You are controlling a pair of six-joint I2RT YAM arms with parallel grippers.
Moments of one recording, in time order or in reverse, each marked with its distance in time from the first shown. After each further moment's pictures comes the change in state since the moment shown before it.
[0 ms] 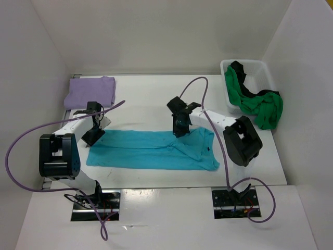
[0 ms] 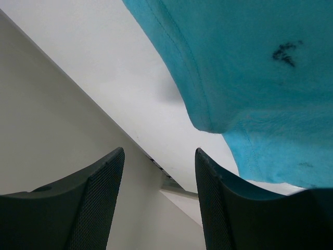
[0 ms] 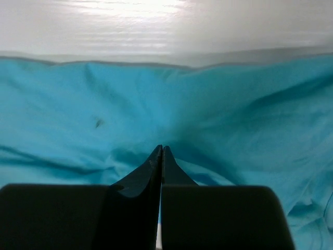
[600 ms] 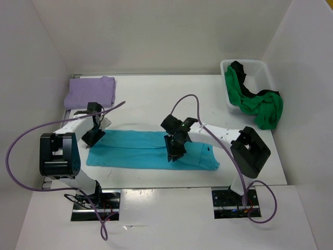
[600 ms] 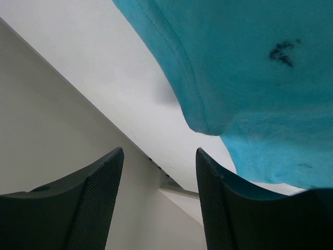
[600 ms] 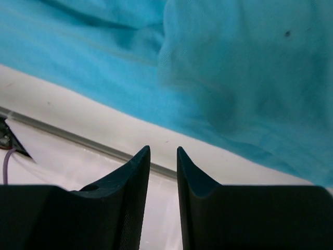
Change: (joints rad) left arm 0.000 0.011 -0.005 0.000 -0.001 0.000; right arm 0.184 -0.180 -0.187 -0.056 -0.249 0.037
